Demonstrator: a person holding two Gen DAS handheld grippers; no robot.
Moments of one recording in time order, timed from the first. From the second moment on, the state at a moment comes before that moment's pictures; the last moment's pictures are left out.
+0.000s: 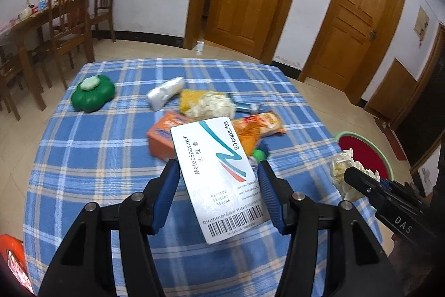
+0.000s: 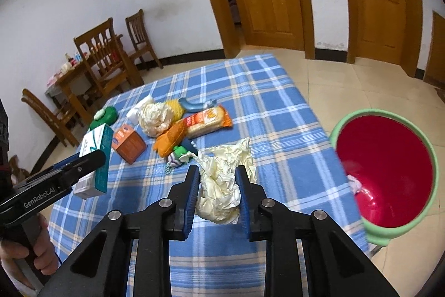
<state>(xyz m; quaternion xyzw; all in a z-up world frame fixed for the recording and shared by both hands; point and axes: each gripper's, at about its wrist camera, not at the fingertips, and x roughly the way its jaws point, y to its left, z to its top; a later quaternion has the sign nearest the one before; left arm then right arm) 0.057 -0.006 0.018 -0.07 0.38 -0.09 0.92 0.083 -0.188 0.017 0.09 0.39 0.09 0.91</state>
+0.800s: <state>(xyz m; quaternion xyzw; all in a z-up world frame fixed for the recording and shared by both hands) 0.097 -0.138 0.028 -0.01 0.40 -0.21 0.89 0.074 -0.317 0.017 0.16 0.37 -0.04 0.91</state>
